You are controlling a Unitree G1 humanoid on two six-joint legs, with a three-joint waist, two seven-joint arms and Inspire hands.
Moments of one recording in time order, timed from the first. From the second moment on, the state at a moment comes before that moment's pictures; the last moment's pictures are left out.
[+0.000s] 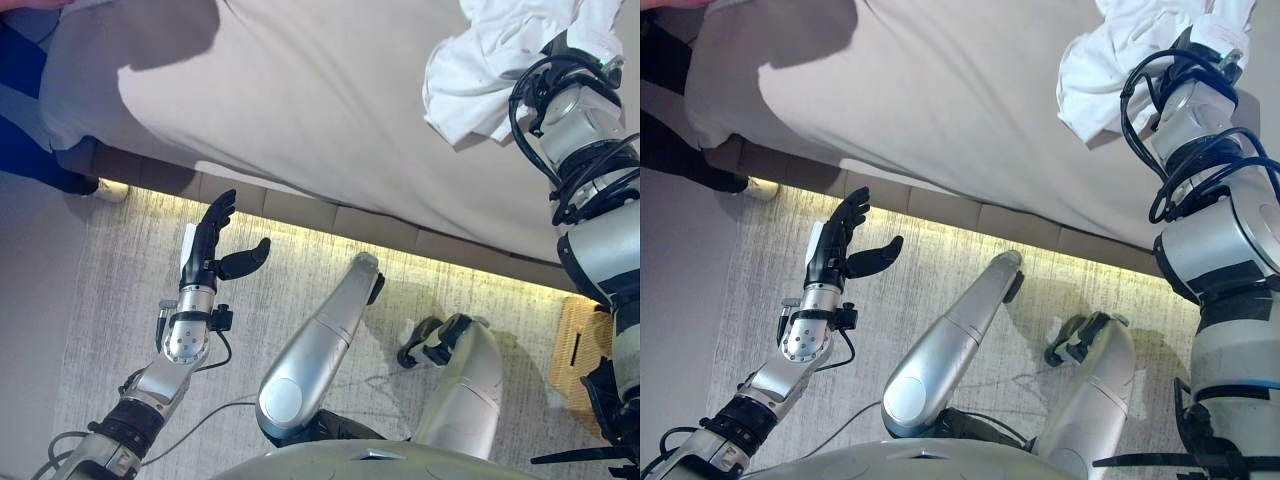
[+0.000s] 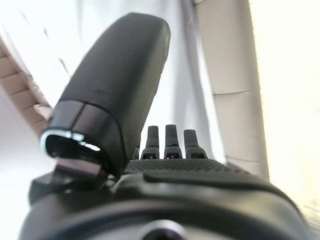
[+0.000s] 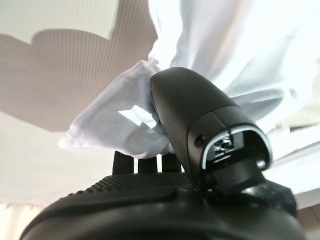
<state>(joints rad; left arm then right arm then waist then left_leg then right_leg) -0.06 0.56 -0.39 0.22 -0.24 -0.35 0.44 -1.40 -0.72 0.77 1.25 -0.16 0.32 -0.14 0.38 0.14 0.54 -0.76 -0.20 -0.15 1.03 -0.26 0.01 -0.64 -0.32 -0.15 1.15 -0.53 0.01</state>
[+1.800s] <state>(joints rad) -0.18 0.50 -0.40 0.49 -0.08 -0.15 0.29 -0.85 -0.98 0.30 0.81 0.14 0.19 -0.17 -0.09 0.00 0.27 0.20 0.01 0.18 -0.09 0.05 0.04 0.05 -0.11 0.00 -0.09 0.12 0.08</state>
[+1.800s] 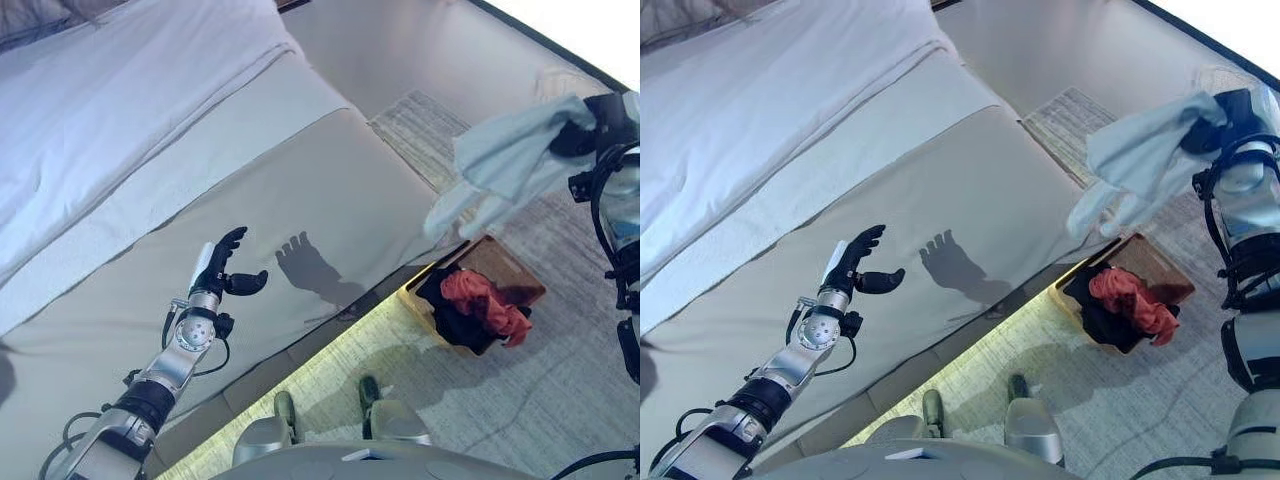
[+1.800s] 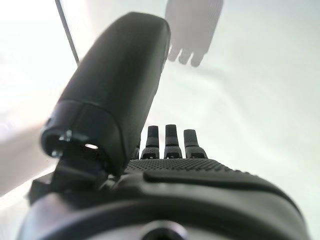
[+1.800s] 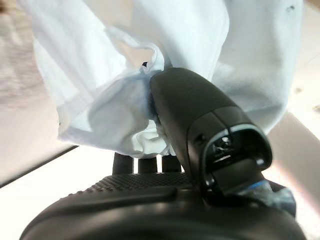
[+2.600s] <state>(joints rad) -0.20 0.44 -0.44 0.48 -0.08 -0.16 0.27 -0.69 -0.99 0.24 0.88 0.10 0.22 -0.10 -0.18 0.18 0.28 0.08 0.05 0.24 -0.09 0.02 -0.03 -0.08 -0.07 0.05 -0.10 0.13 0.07</state>
